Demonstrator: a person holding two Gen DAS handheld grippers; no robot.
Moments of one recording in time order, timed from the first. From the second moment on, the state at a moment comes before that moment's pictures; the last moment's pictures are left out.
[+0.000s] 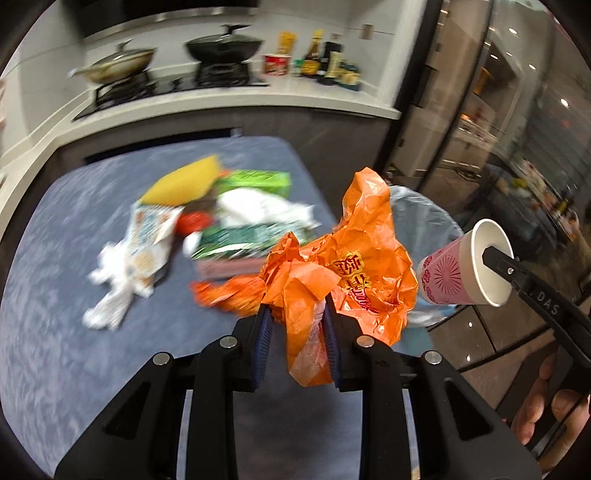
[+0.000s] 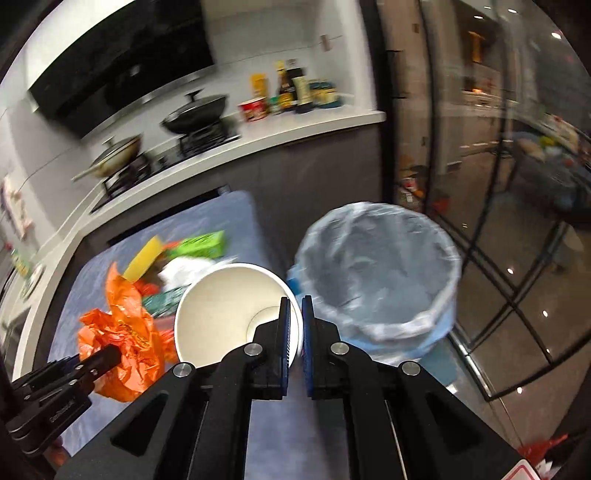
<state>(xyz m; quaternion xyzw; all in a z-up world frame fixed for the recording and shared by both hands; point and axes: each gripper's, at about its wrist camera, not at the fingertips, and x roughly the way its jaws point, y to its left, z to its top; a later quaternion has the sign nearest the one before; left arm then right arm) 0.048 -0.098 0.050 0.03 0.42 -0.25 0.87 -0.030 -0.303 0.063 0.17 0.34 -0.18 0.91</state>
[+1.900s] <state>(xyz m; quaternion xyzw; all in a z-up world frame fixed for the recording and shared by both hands) 0.083 -0.059 0.011 0.03 0.44 -0.12 0.89 0.014 -0.243 0.023 0.13 0.38 -0.11 0.91</state>
